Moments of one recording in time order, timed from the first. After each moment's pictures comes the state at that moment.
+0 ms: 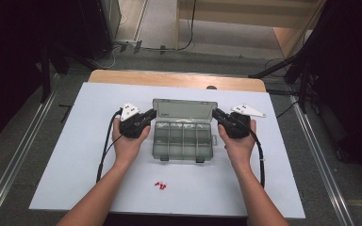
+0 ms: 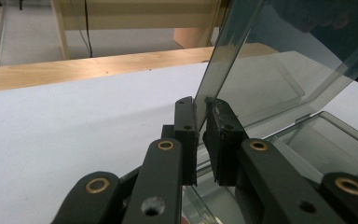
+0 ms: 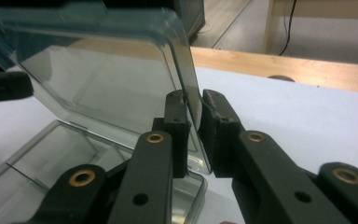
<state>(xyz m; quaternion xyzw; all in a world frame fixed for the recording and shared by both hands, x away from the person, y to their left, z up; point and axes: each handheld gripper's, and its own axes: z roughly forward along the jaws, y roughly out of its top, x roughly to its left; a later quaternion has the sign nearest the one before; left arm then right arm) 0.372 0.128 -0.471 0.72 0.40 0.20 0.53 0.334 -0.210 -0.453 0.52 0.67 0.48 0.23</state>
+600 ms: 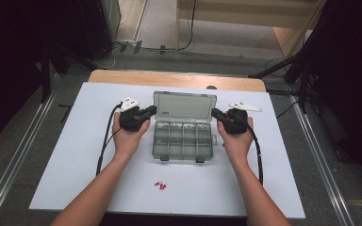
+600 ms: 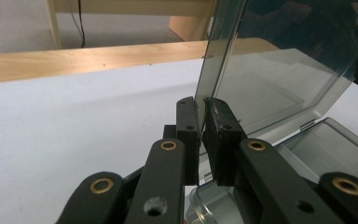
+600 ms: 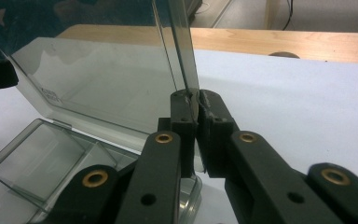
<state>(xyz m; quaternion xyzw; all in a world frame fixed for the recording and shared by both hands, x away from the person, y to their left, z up) 0.394 0.129 -0.464 0.73 0.42 0.16 0.51 0.353 -0.211 -0.461 0.55 0.67 0.46 0.20</state>
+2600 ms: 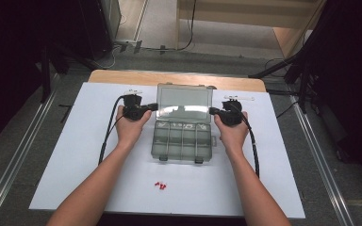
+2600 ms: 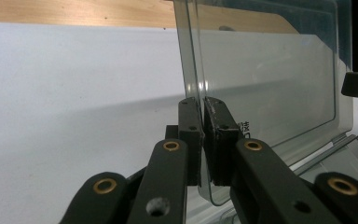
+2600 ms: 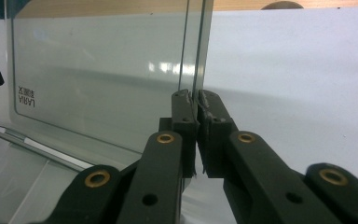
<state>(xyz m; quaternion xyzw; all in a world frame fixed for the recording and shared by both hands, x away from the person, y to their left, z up) 0.442 0.126 -0.476 0.74 0.49 0.07 0.46 0.398 -0.211 -0.479 0.61 0.67 0.41 0.13</state>
